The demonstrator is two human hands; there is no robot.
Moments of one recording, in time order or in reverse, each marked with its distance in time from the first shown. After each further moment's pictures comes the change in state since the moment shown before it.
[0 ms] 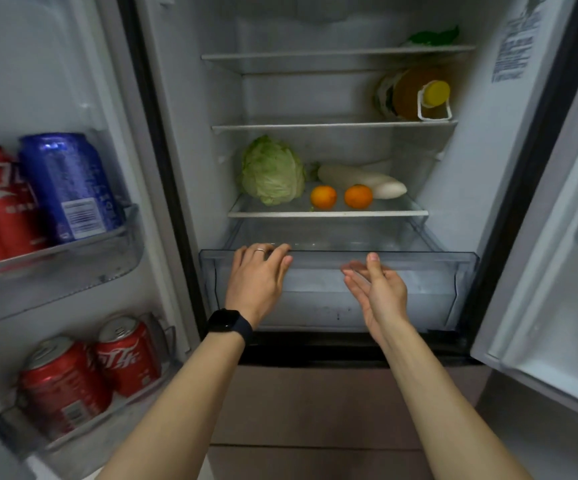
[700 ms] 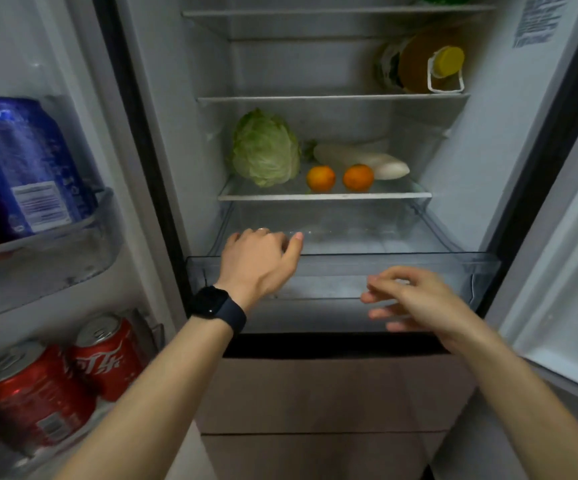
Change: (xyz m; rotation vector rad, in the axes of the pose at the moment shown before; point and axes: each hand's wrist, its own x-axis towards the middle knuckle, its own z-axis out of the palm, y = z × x) left_hand 0.019 0.016 -0.042 0.033 -0.278 -0.091; right_hand -0.048 -0.063 -0.020 -0.940 -0.215 0.197
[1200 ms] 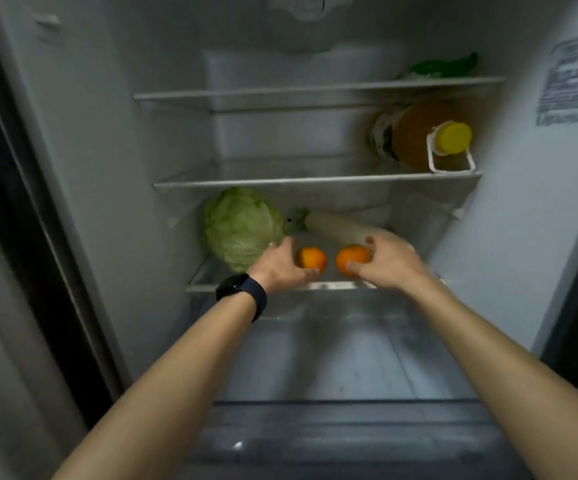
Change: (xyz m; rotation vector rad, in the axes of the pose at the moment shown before) left_hand 0.226 0.022 0.044 -0.312 -0.237 -0.096; right_hand 0.252 -0.105 -0.058 -0.836 0.278 -0.248
